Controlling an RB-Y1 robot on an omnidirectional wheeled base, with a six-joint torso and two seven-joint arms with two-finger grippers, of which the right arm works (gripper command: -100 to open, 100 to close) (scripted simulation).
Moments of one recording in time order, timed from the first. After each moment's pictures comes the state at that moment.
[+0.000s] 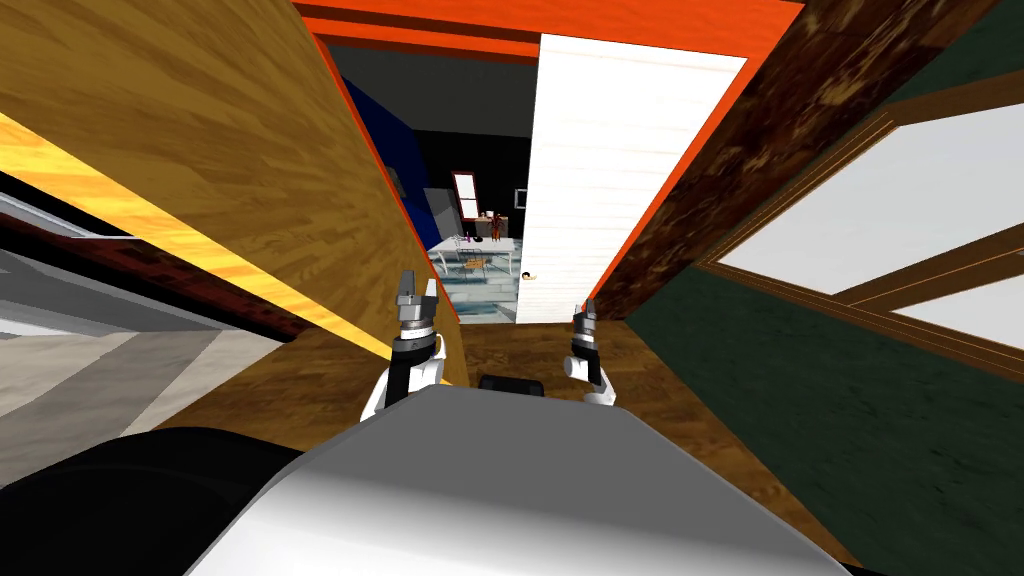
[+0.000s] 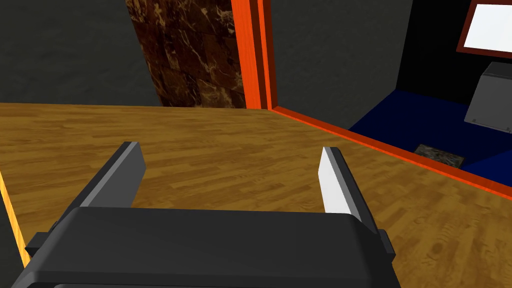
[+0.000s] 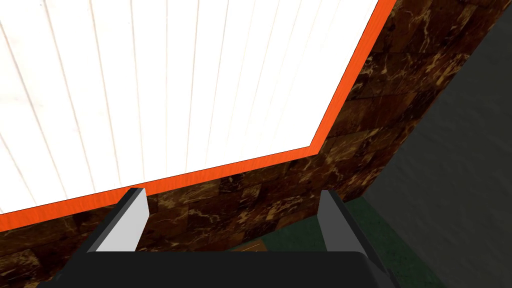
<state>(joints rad) 0.14 -0.07 -0.03 -1.49 -0.18 -0.72 0.15</state>
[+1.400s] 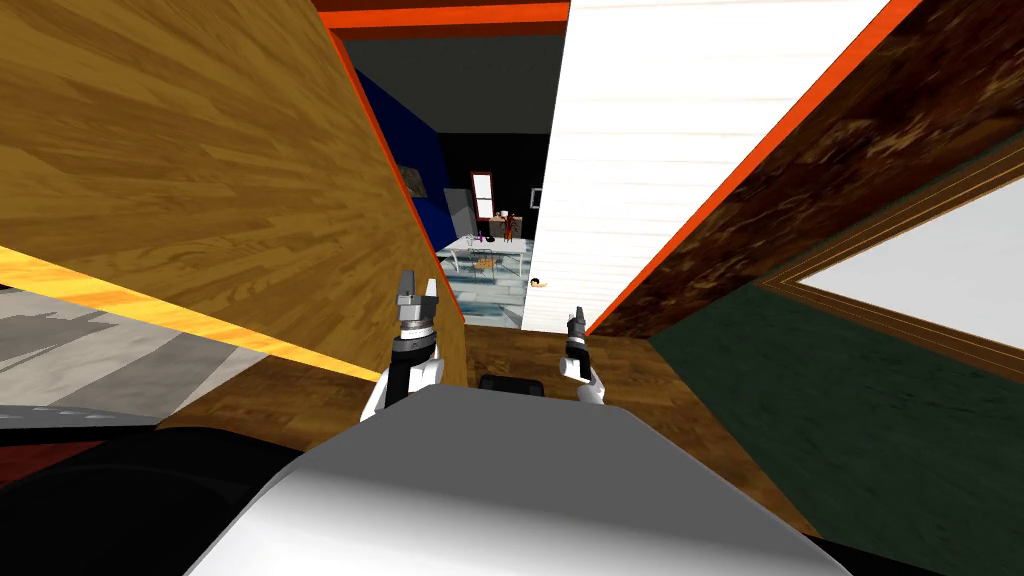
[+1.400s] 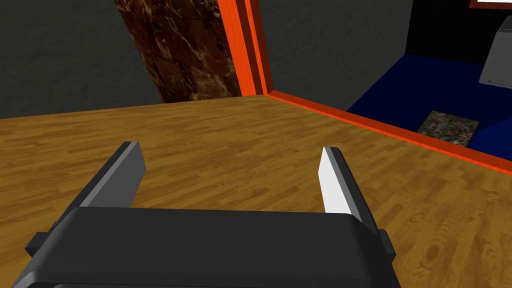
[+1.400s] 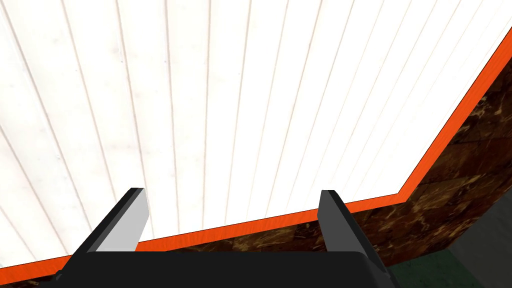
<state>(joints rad) 0.00 -0.07 -0.06 -1.12 -0.21 -0.76 0.16</state>
